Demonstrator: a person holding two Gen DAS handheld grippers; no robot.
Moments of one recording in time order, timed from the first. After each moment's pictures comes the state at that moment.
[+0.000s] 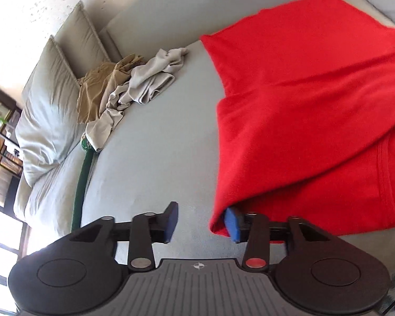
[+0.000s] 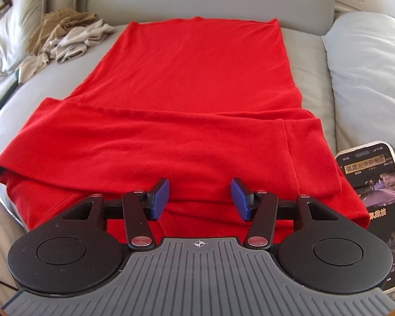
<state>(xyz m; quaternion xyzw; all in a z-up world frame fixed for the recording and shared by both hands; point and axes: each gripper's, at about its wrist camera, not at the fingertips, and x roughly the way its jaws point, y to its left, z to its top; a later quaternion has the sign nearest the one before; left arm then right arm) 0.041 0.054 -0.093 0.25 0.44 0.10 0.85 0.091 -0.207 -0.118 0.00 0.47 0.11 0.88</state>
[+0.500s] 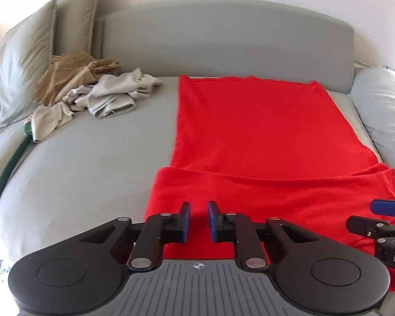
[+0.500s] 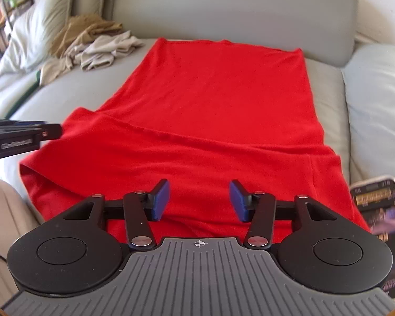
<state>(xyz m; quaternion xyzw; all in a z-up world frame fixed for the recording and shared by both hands) 0.094 0.035 -0.092 0.03 0.40 0.01 0.92 0.088 -0.167 -0.093 -0.04 0.43 0.15 0.89</state>
